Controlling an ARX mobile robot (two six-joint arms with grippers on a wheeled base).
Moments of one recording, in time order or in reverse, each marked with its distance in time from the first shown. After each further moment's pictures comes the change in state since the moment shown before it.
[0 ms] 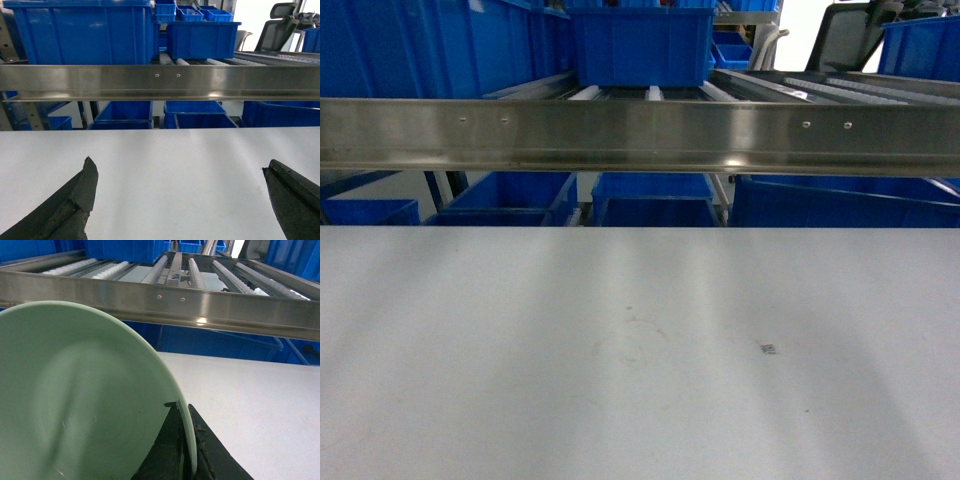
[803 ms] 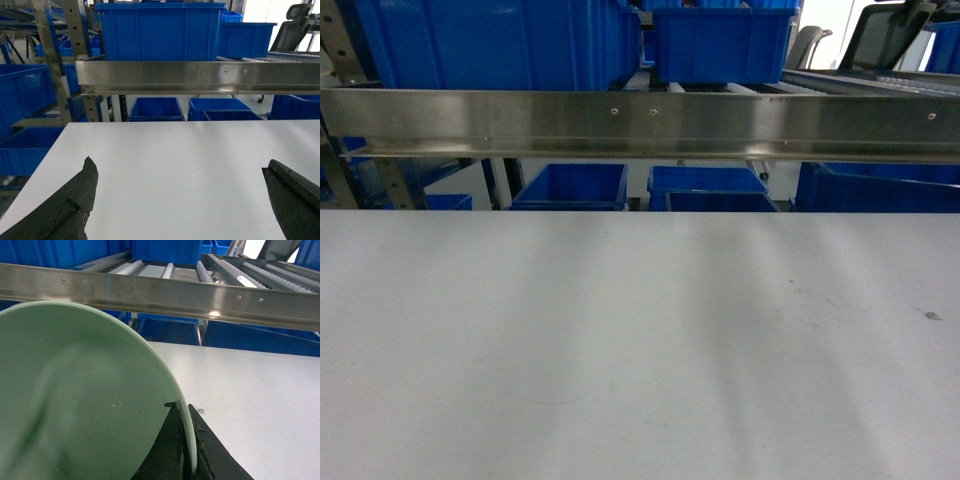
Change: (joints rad) left arm 0.000 0.000 0.000 0.001 0.000 0.000; right arm 0.000 -0.001 -0.002 0.002 0.000 0.000
